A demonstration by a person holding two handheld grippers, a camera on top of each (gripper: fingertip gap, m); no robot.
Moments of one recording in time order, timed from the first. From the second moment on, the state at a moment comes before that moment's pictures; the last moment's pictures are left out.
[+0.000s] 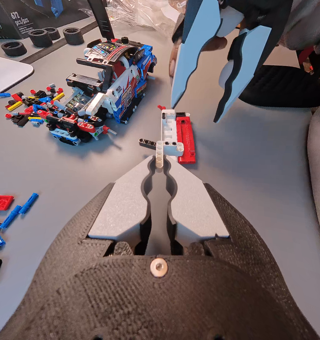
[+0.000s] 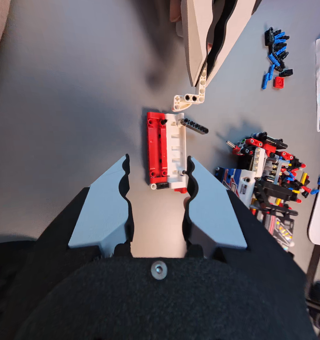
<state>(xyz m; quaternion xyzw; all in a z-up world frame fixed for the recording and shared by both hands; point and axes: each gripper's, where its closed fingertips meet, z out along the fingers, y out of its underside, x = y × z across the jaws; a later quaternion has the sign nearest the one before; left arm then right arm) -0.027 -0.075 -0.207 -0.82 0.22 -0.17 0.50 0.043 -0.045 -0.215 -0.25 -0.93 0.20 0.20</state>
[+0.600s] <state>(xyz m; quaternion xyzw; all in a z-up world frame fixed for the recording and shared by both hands) -0.013 -0.072 -0.213 -0.83 0.22 -0.16 0.49 0.013 -0.055 -0.193 -0.43 -0.74 0.38 0.34</state>
